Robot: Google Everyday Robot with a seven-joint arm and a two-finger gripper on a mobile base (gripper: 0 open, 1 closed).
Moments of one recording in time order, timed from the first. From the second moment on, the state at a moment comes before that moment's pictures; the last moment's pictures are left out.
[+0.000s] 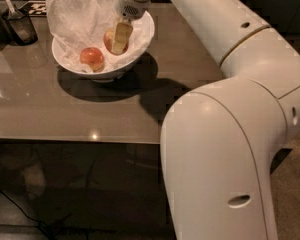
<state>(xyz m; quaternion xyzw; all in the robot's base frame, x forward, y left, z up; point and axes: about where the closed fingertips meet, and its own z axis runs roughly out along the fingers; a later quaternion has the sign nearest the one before) 0.752 0.075 0.932 -0.70 0.66 0.01 0.28</state>
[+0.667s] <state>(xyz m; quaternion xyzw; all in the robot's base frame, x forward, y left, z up) 0.734 0.076 0.993 -0.71 0.63 0.00 0.32</state>
